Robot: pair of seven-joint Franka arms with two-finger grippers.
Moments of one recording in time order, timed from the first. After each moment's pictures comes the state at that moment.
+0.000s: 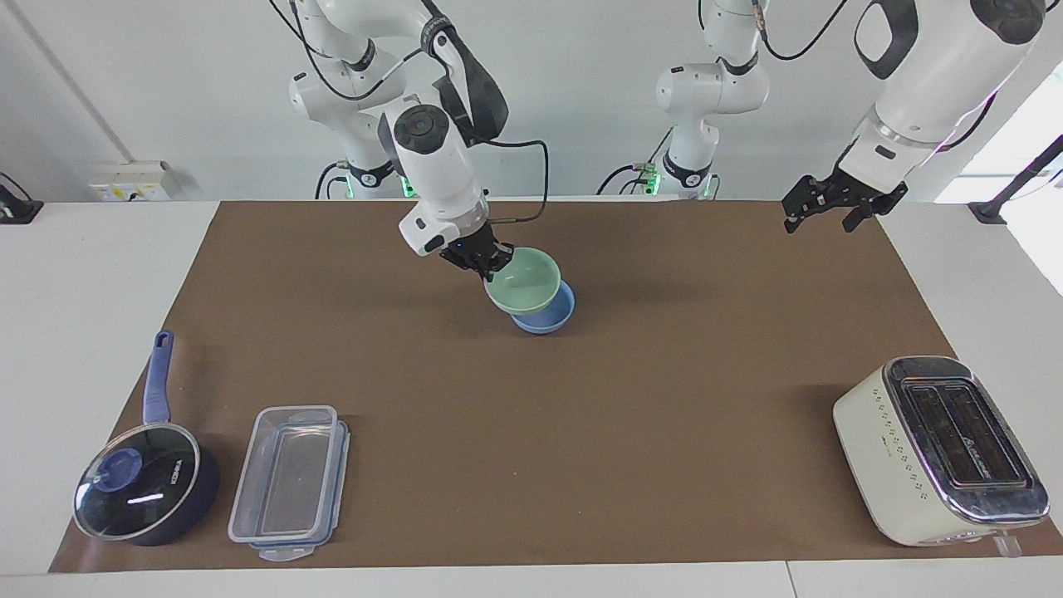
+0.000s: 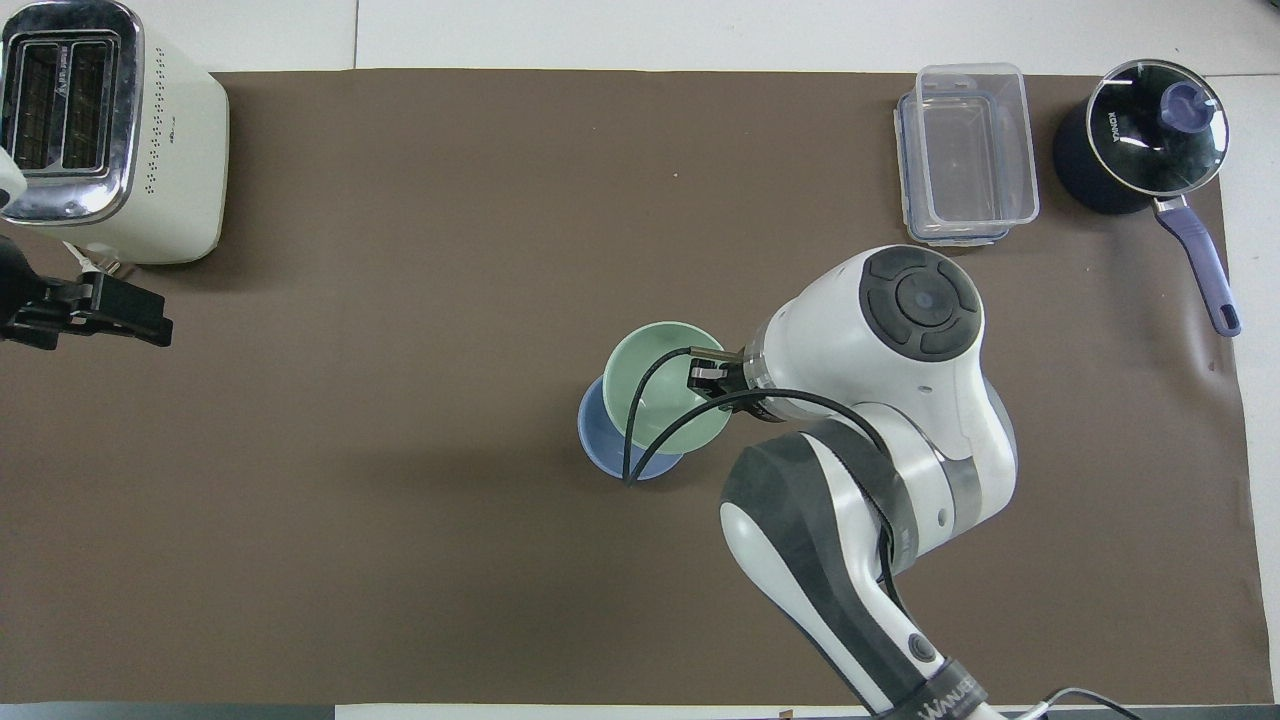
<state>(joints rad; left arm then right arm) -0.05 -0.02 -0.02 -1.58 0.00 1.45 -0.01 0.46 0.09 0.02 -1.97 0.22 2.07 0.60</state>
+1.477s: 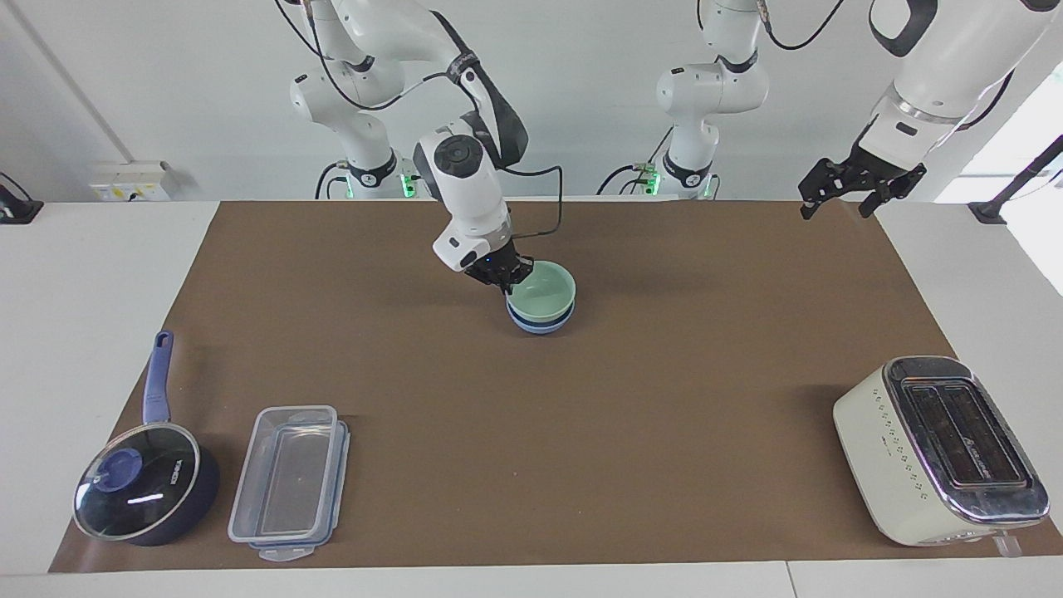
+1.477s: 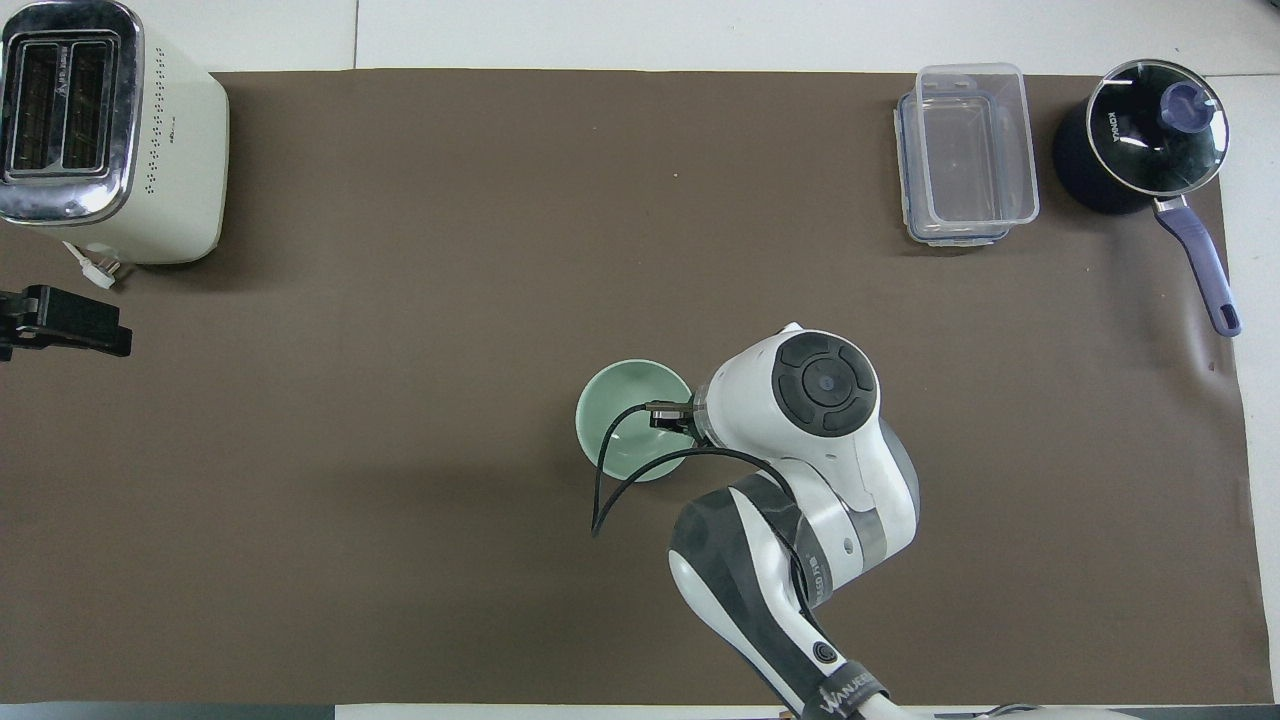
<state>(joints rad) -0.02 -0.05 -0.02 -1.62 -0.01 1.50 0.01 0.55 0.13 0.02 -2.11 0.22 2.28 0.52</state>
